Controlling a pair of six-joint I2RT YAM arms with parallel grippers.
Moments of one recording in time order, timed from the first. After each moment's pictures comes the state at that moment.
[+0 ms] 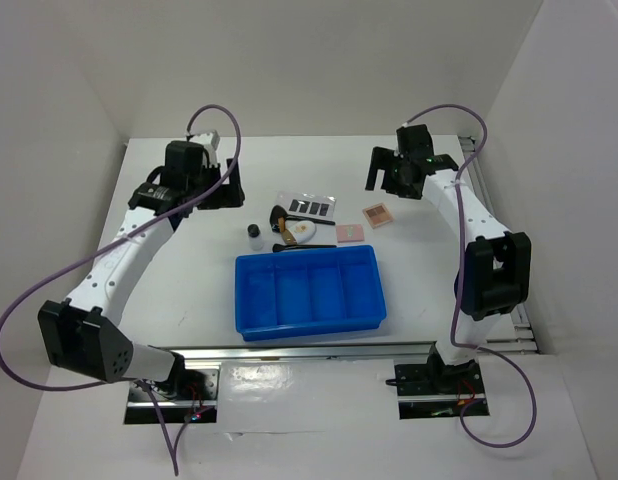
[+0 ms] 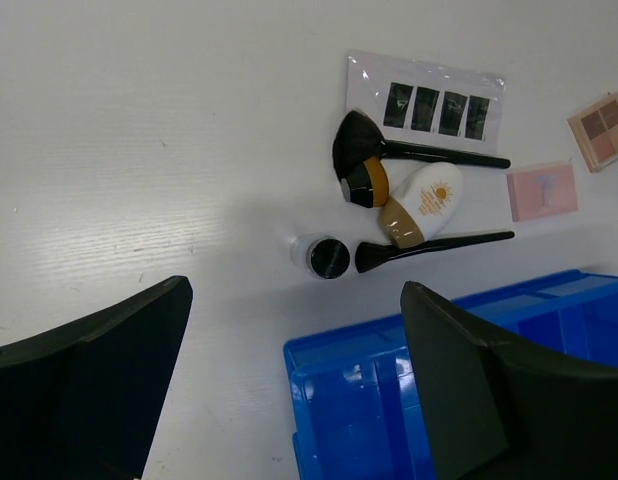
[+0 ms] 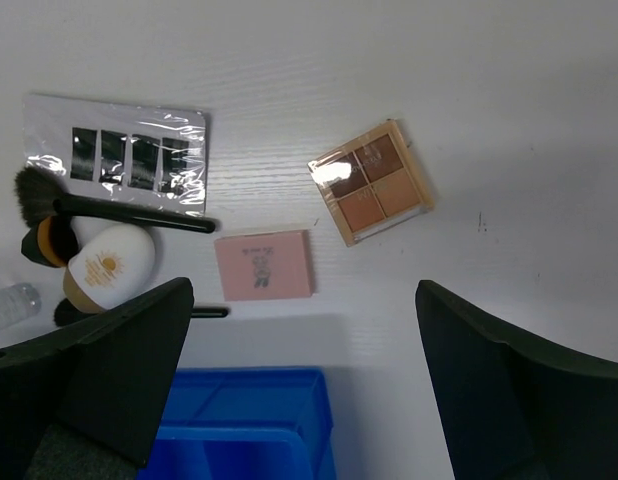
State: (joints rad) left arm -0.24 1.38 1.34 -0.62 -0.01 -0.27; right arm 0.20 1.72 1.51 -0.62 0.01 0.36
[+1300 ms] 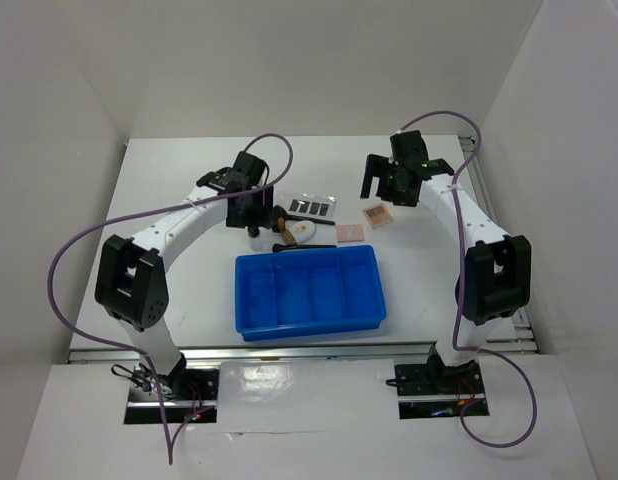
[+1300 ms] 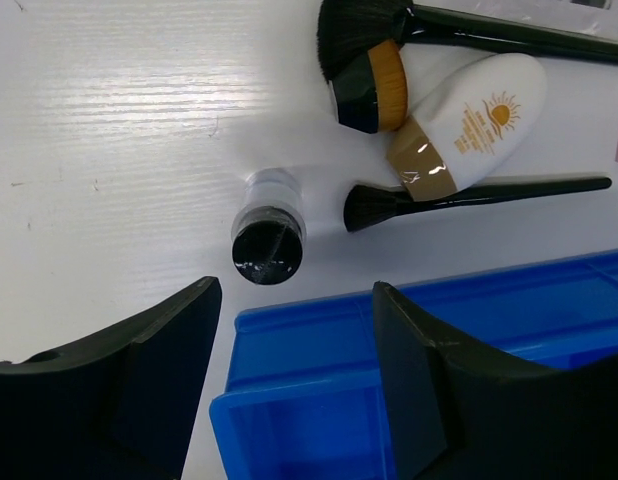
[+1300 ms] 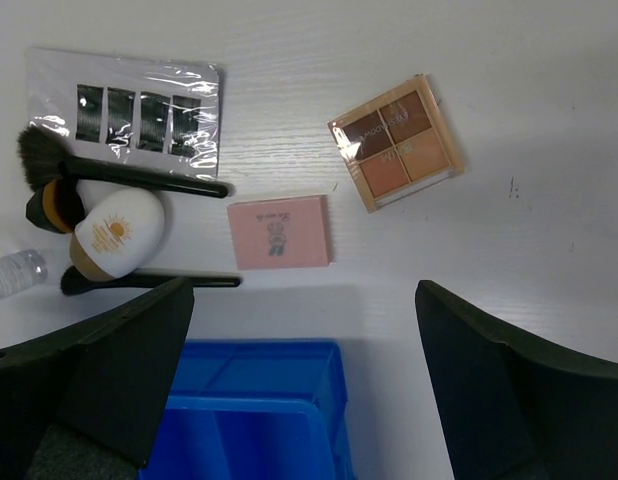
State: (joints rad) left arm -0.43 1.73 1.46 -0.77 -0.13 -0.40; right arm 0.23 1.69 1.46 -0.64 0.00 0.39
